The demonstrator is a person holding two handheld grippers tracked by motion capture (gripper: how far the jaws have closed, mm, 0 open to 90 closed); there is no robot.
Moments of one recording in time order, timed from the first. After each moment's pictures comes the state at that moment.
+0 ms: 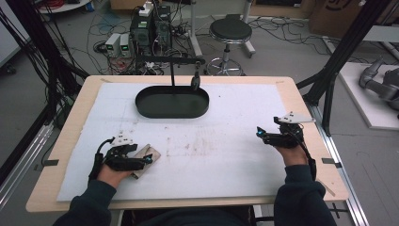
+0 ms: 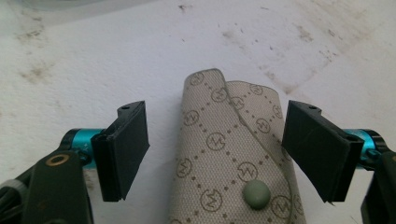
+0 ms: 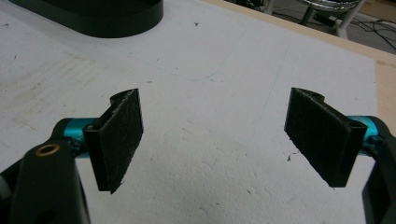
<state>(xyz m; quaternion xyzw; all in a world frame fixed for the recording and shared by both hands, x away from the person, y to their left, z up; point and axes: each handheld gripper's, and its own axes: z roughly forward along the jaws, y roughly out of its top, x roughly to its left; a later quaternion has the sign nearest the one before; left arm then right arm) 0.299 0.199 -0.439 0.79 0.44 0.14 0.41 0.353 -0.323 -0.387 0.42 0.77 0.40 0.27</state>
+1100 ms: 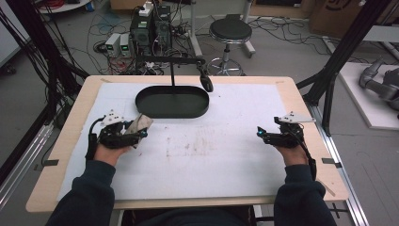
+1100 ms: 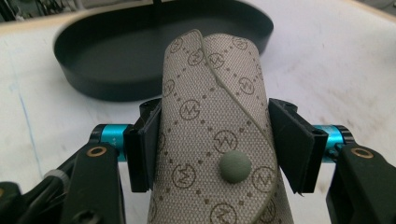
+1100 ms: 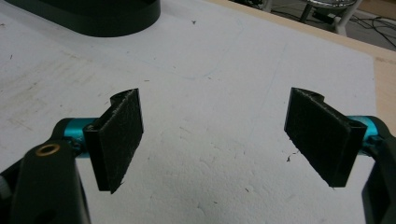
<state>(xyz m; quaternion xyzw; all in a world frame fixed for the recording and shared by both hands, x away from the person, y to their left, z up) 0.350 0.218 -0.394 0.73 0.43 0.21 0.48 0.354 -0.324 -0.389 0.43 0.77 0.40 0.27</state>
